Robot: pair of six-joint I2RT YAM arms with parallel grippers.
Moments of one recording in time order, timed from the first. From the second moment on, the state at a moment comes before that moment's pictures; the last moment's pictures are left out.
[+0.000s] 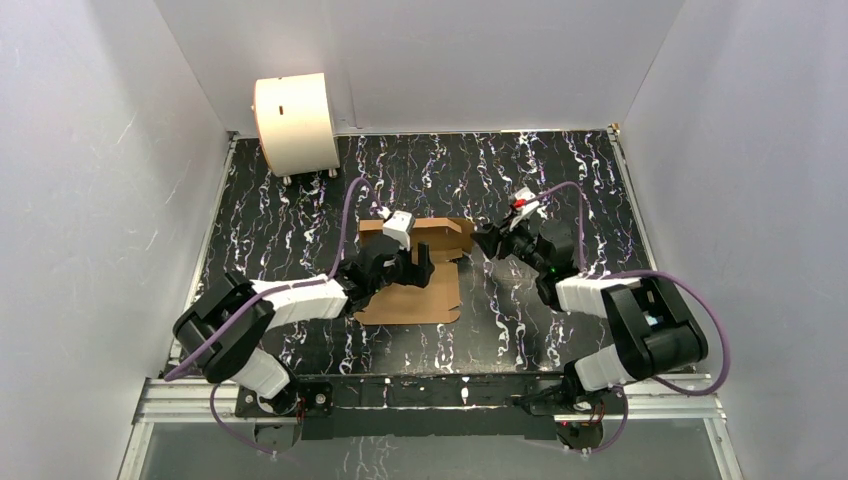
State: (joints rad) left arm -0.80 1.49 0.64 0.35 -0.14 -0.40; right arm 0.34 1.43 0.41 0.87 -0.44 0.12
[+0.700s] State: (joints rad) left arm -0.86 1.70 0.68 0.59 -0.23 -0.22; right arm 0.34 1.56 0.41 1.02 -0.59 0.04
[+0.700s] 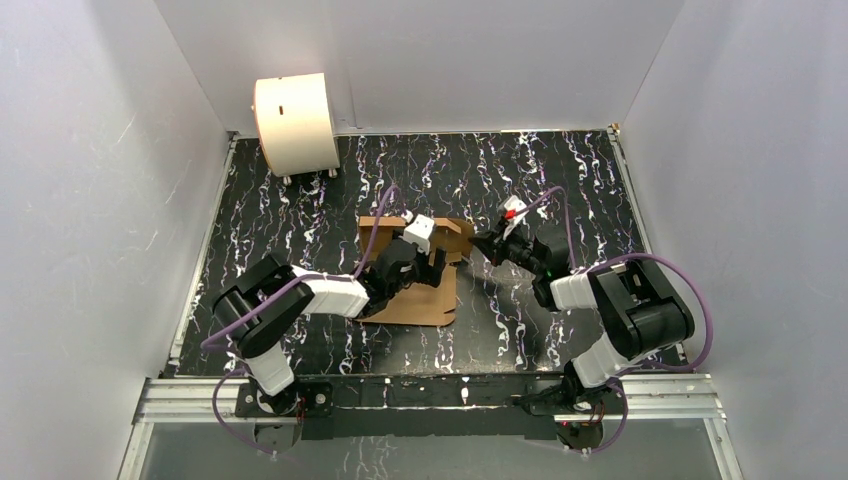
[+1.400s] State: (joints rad) left arm -0.99 1.91 0.66 0.89 -0.42 0.01; right arm 0.42 1.52 0.34 1.08 -0.54 -0.11
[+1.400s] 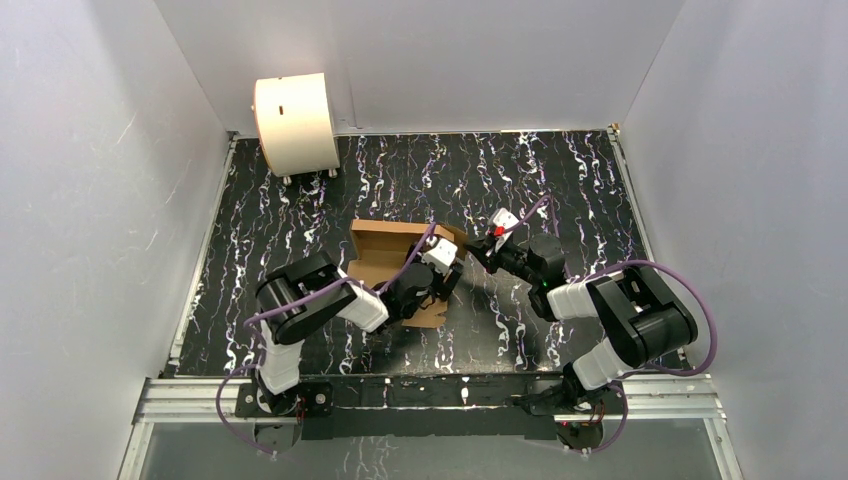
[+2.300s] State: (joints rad) left arm -0.99 2.01 0.66 1.12 -0.55 0.05; right arm 0.43 1.52 0.34 1.08 -0.56 -0.12
